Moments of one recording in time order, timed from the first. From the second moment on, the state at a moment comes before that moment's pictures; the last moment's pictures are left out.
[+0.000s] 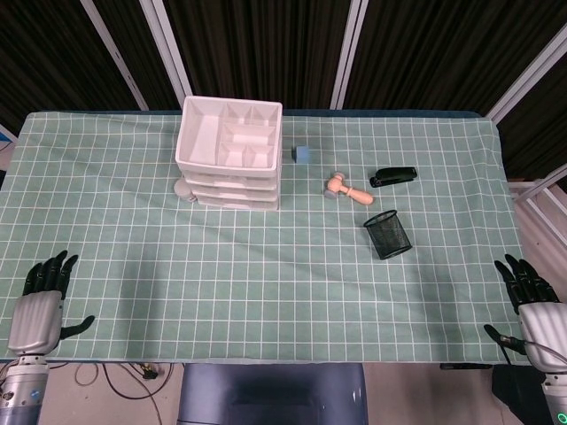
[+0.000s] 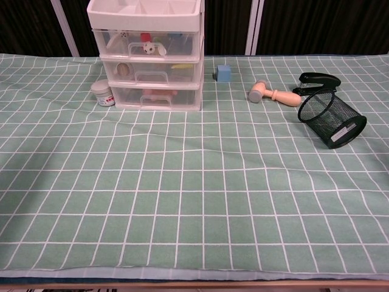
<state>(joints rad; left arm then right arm) -0.11 -1.26 0.00 -1.81 1.35 1.51 0.35 0.03 -1.08 0.04 -1.55 -1.61 1.58 0.02</state>
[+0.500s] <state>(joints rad) -0.19 -1.35 -0.15 -1.82 1.25 1.45 0.32 0.03 -1.08 0.04 -1.56 -1.59 1.57 0.04</state>
